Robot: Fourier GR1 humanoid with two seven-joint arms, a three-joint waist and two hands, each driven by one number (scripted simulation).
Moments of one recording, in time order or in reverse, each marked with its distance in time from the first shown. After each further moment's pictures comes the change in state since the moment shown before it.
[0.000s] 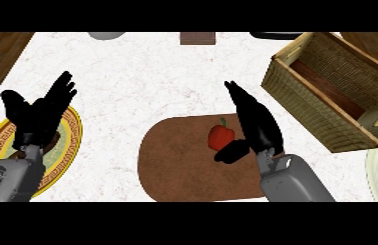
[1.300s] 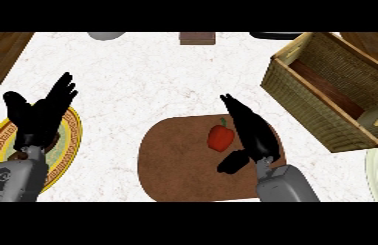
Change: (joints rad) left arm 0.005 -0.103 0.126 -0.015 -0.138 -0.098 0.028; right arm 0.108 0.098 -0.078 0.045 0.124 0.122 -0.175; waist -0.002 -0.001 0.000
